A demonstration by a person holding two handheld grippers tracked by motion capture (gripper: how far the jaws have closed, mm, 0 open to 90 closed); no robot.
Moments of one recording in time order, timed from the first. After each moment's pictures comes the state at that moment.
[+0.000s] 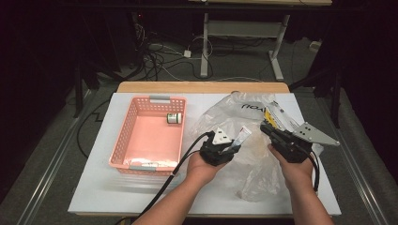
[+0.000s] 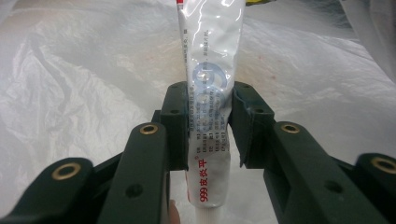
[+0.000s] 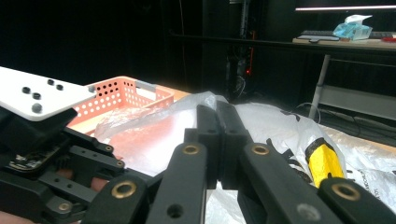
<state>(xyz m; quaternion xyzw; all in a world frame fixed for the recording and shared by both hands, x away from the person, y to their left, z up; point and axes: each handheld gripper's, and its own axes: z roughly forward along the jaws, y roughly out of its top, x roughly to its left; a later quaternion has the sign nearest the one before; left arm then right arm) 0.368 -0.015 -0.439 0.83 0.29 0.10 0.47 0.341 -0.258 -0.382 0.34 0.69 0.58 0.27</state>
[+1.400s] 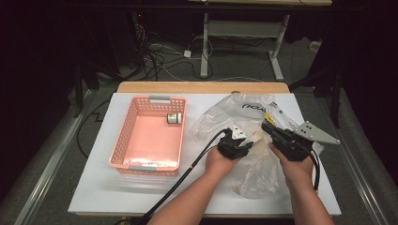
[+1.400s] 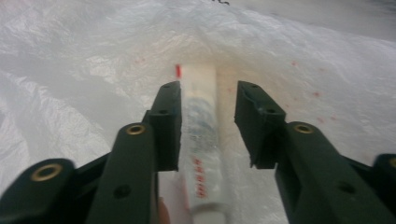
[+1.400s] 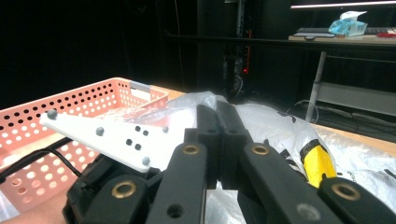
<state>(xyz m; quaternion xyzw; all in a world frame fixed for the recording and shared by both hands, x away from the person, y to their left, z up) 0.406 -0.068 -0.476 0.83 0.30 0.10 0.46 0.346 -0.262 -0.385 0.35 0.68 0.58 0.27</state>
